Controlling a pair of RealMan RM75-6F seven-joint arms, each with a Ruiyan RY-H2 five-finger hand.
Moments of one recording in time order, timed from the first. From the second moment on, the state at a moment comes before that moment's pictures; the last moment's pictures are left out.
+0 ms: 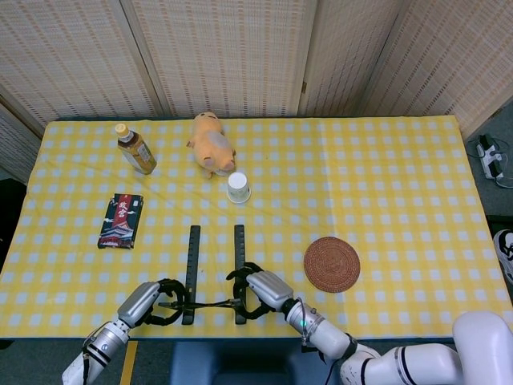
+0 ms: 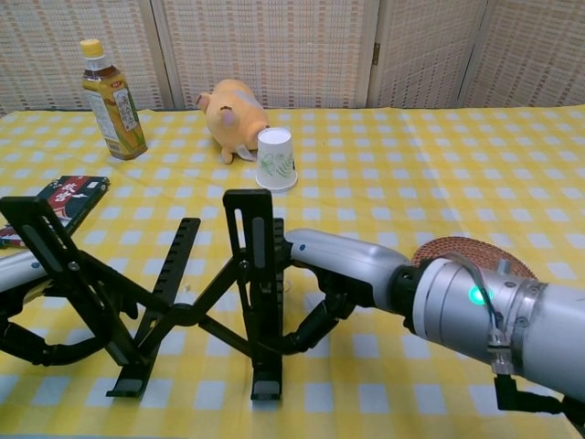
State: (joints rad) left arm -0.40 -1.45 0.11 -1.54 1.59 1.12 -0.46; right arm 0.74 -1.69 0.09 -1.71 -1.12 0.82 -0.04
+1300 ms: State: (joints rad) left arm -0.33 -1.35 0.11 -1.59 1.69 1.37 -0.47; right arm 0.76 -1.68 0.19 -1.70 -1.08 0.86 -0.06
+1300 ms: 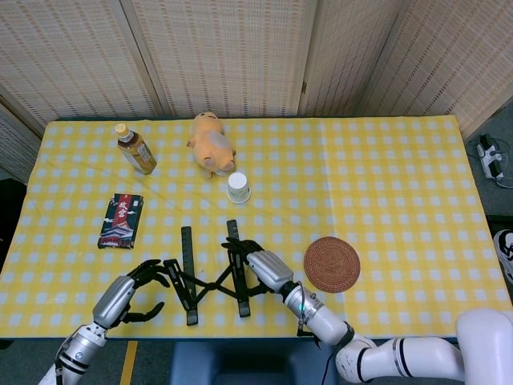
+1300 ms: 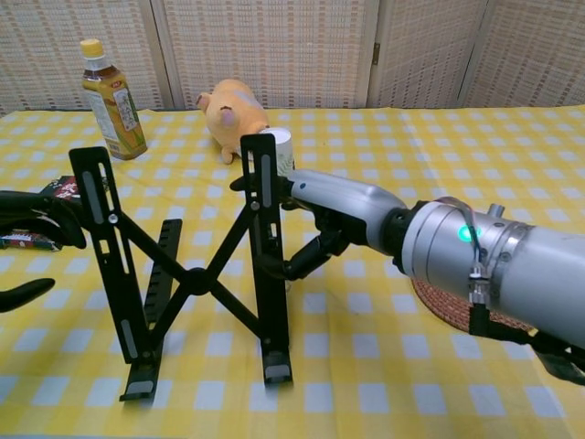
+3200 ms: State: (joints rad) left arm -0.60 -1.52 -0.06 -1.22 1.43 0.94 0.09; right arm 0.77 -1.64 0.05 -1.39 -1.69 1.09 -0.46
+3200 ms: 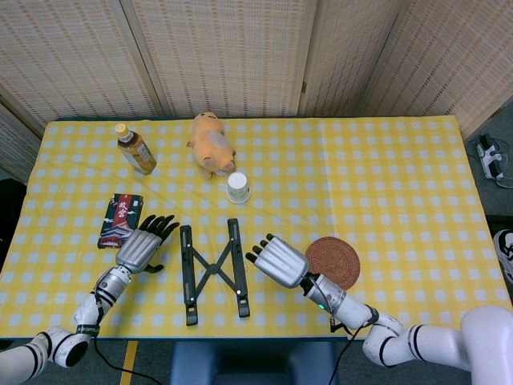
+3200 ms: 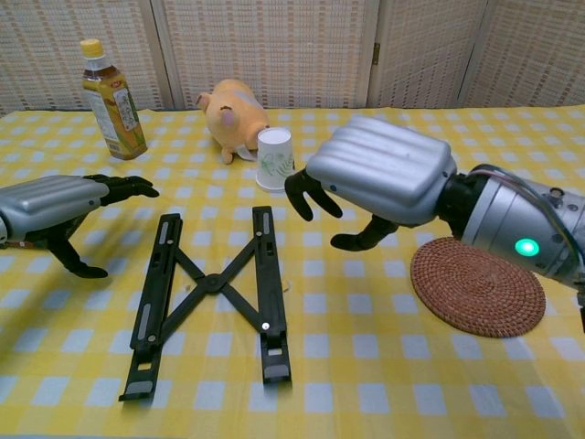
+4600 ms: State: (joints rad) left arm -0.66 -1.61 -0.07 -1.15 1.41 0.91 -0.09; right arm 0.81 -1.97 0.00 -0.95 -1.77 1.12 -0.40
